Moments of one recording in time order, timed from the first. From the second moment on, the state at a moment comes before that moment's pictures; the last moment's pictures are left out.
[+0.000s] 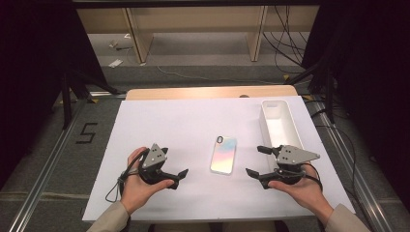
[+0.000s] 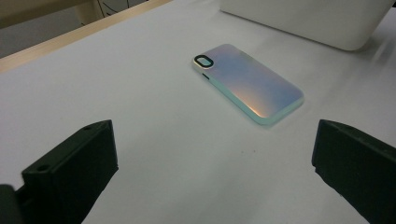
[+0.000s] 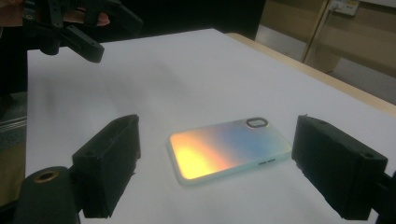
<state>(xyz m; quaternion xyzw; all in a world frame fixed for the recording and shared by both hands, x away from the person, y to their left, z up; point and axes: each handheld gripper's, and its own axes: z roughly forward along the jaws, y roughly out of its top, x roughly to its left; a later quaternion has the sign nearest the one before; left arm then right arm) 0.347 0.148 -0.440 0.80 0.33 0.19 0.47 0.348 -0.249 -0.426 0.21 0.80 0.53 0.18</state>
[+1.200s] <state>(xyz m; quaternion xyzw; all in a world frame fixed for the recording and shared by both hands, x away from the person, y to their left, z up) 0.350 0.146 -0.442 0.80 0.33 0.19 0.46 0.363 -0.206 -0.459 0.26 0.88 0.35 0.16</state>
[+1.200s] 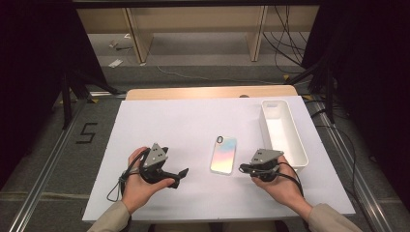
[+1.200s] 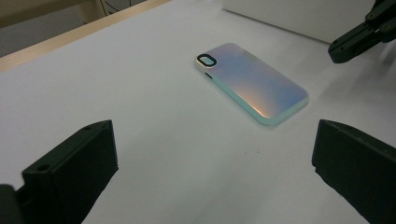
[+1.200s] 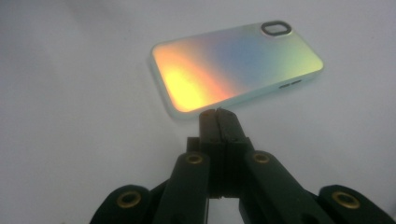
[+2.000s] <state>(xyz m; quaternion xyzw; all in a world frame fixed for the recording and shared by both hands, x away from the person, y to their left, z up) 0.349 0.146 -0.441 0.80 0.33 0.19 0.46 0.380 -0.178 -0.484 0.28 0.89 0.32 0.13</state>
